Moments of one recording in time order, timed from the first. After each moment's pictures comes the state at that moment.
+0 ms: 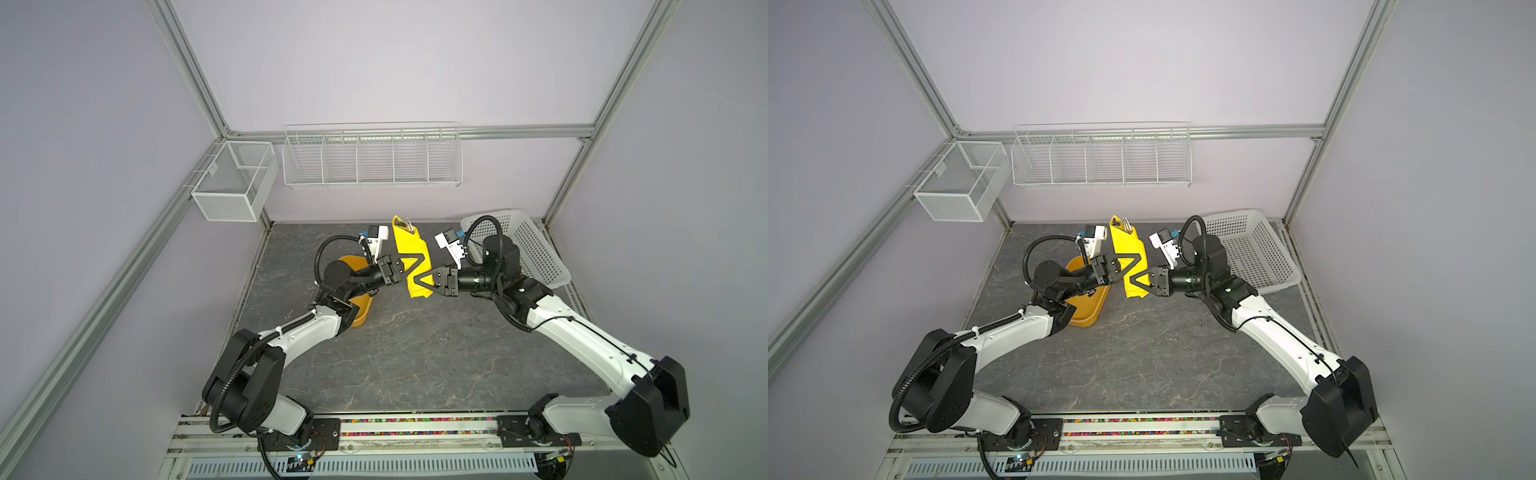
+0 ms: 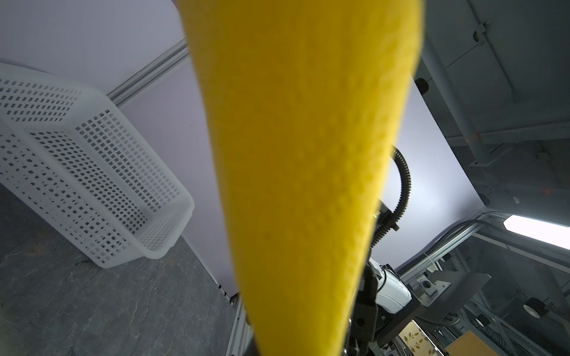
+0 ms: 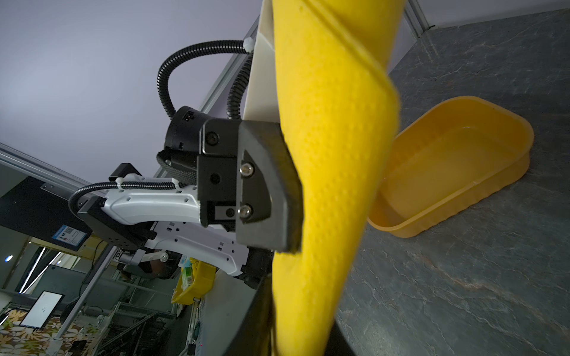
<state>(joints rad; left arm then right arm) -0.58 1.48 0.82 1.06 0.78 -1.27 0.57 1.31 1.08 -0.06 -0.86 0.61</state>
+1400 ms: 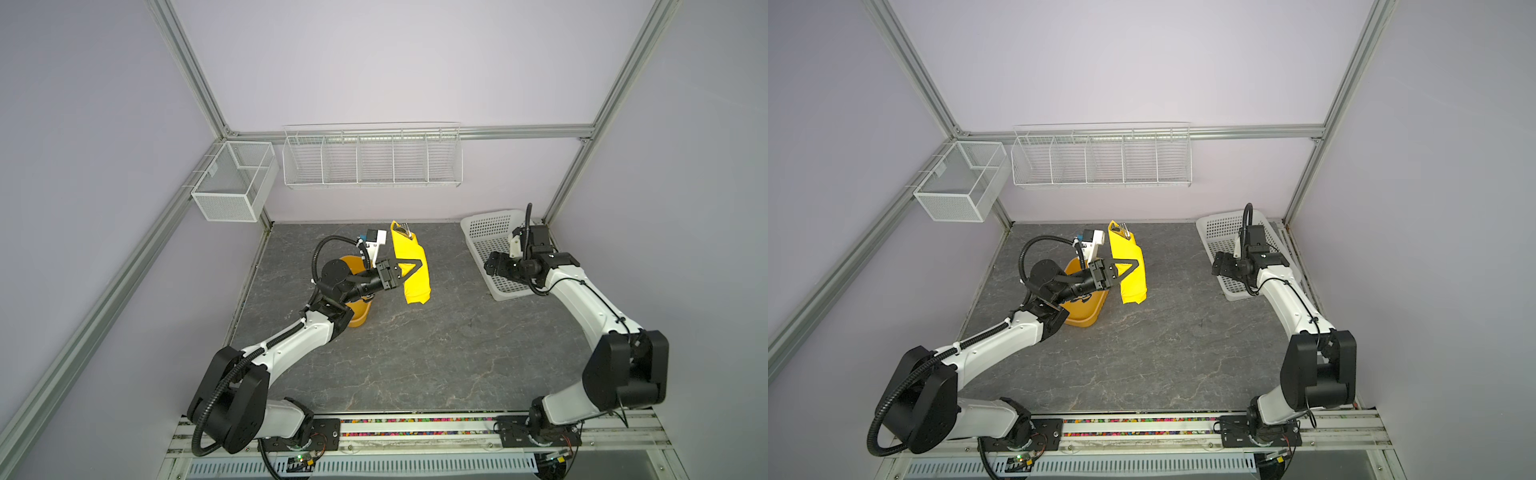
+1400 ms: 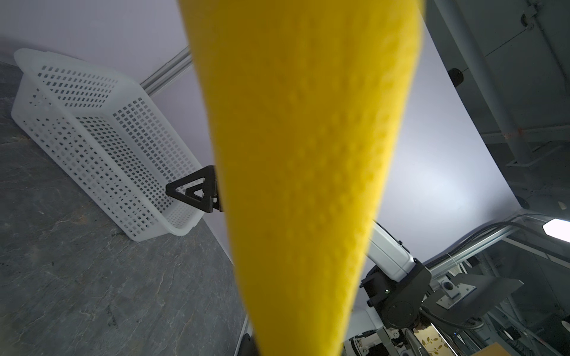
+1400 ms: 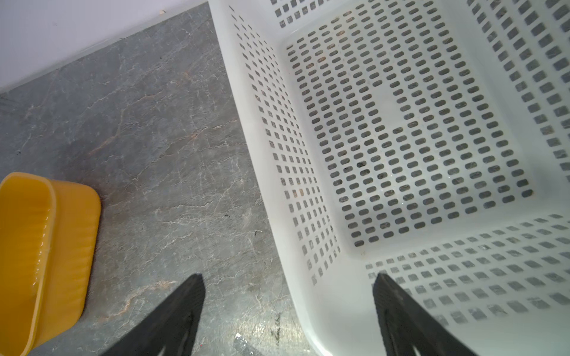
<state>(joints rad) -0.58 1.37 0.79 0.82 0.76 -1.15 0.10 1.56 1.25 -0.65 -0.14 0.31</state>
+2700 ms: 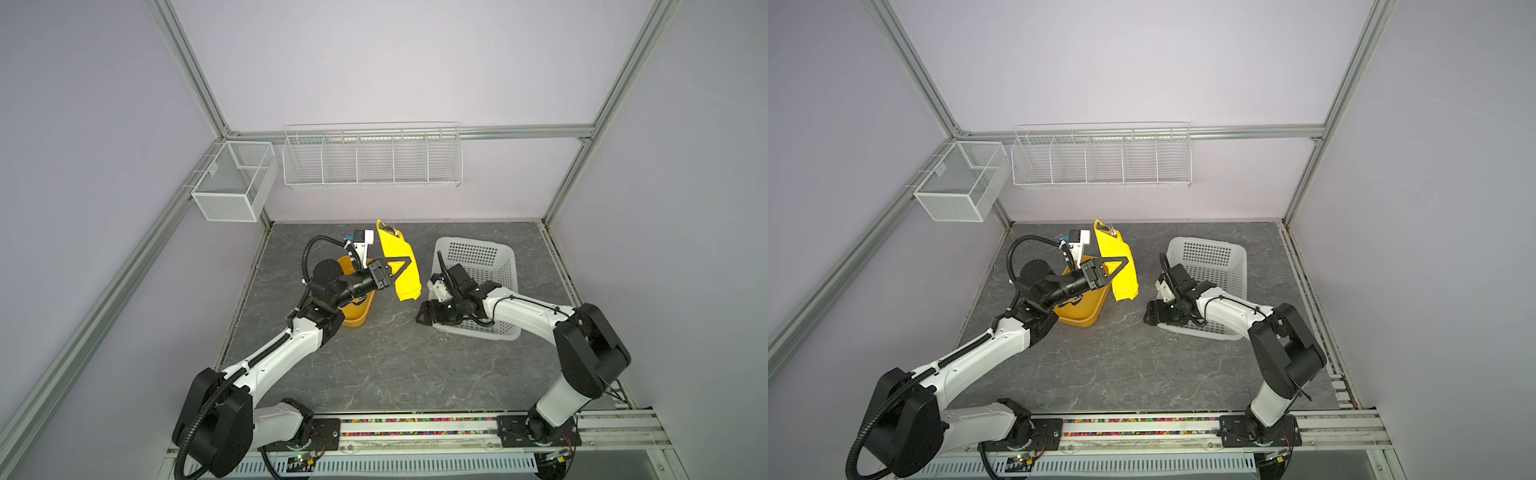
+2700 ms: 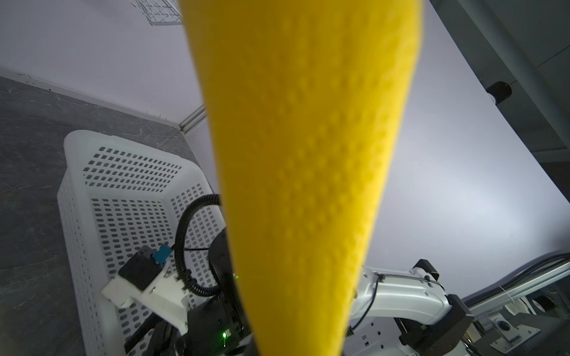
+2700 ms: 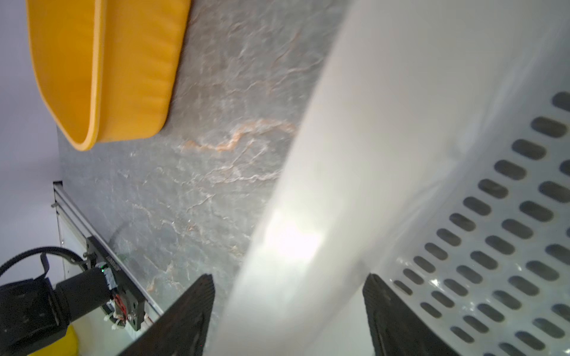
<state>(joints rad) -0.54 1.25 0.77 0.62 0.65 -1.04 0.67 1.67 1.04 -0.45 -0.37 0.50</state>
